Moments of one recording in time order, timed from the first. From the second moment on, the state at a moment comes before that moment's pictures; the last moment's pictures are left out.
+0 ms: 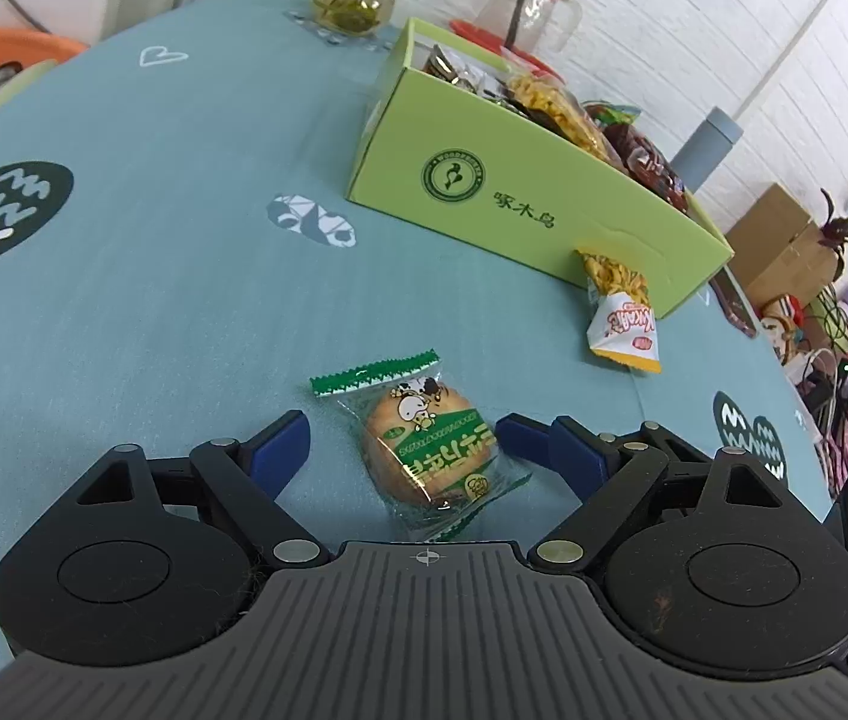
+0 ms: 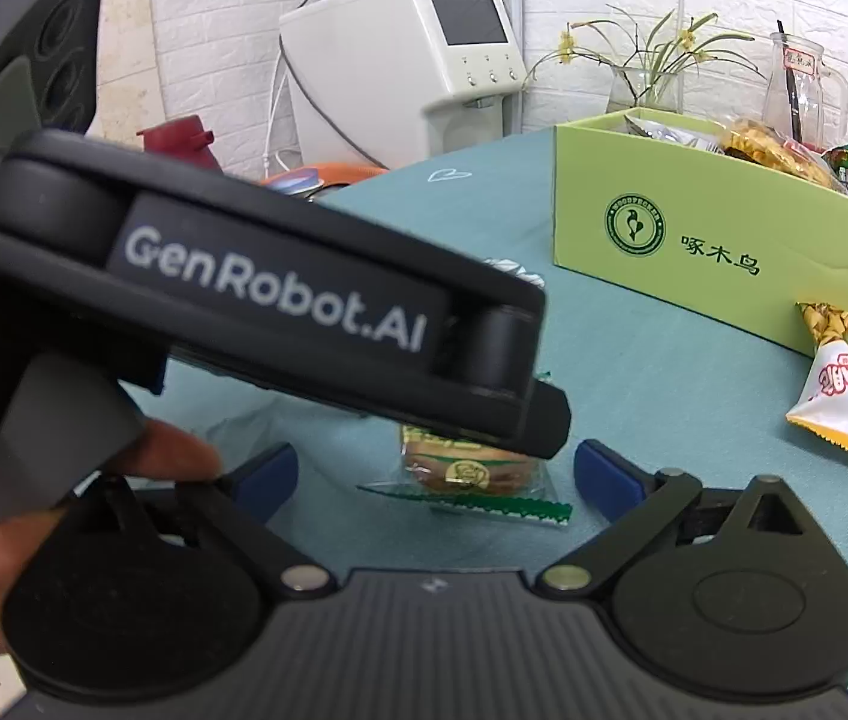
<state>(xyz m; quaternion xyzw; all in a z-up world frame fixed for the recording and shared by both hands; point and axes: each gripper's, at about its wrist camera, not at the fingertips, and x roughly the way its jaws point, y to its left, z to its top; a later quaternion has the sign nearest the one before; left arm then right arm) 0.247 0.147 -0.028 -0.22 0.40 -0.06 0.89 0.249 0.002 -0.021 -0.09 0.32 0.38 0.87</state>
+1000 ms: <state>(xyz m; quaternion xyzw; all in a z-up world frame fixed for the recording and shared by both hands) 0.297 0.112 0.035 -0.16 0.32 -0.12 0.92 0.285 -0.038 0.035 -0.07 0.23 0.33 0.91</state>
